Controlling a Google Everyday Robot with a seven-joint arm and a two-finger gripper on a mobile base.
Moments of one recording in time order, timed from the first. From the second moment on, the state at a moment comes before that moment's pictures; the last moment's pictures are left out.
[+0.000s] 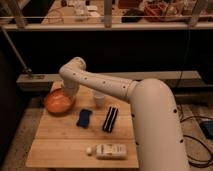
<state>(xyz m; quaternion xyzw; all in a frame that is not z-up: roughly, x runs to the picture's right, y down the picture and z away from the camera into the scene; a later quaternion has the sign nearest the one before) -0.209 0.033 0.851 -0.14 -0.27 -0.46 0.84</state>
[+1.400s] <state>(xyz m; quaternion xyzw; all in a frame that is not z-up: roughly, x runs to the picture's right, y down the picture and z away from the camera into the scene) -0.235 0.054 0.863 -0.14 -0.27 -0.46 0.83</state>
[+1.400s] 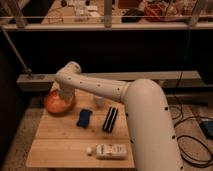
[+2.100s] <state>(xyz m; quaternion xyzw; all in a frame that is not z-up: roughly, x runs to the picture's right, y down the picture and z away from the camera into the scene) -0.241 0.066 0.860 -0.14 -0.27 -0.46 0.83</state>
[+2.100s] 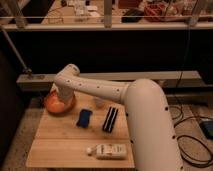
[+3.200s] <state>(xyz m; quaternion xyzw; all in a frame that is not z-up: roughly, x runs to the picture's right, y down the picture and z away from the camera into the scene) -0.247 0.076 0.856 -0.14 -0.28 -0.46 0.83</state>
